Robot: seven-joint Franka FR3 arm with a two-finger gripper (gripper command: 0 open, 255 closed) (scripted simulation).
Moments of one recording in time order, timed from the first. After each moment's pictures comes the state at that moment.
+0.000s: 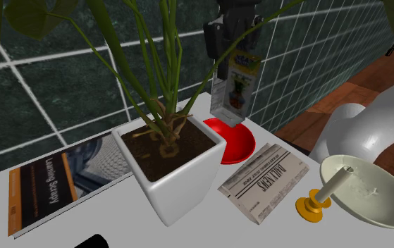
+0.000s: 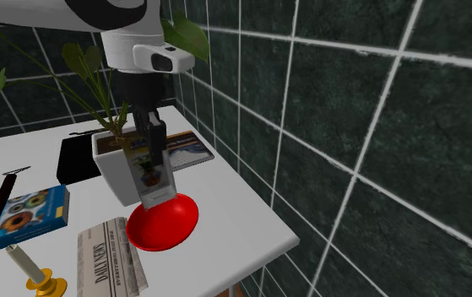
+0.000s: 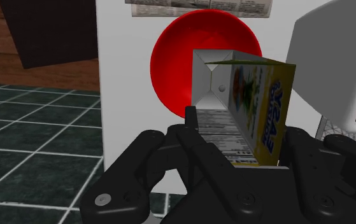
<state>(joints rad) 0.10 -0.43 0.46 -1.75 0.24 1.32 0.73</state>
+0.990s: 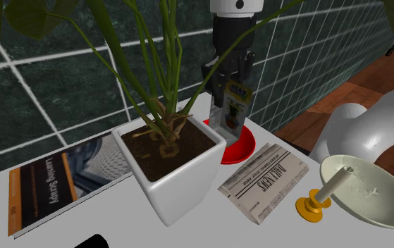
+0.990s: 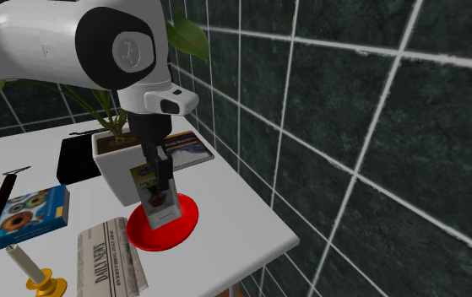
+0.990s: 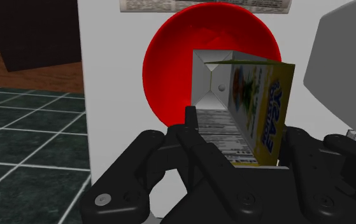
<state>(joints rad) 0.12 -0.50 0.47 -1.98 0.26 1.48 0.70</state>
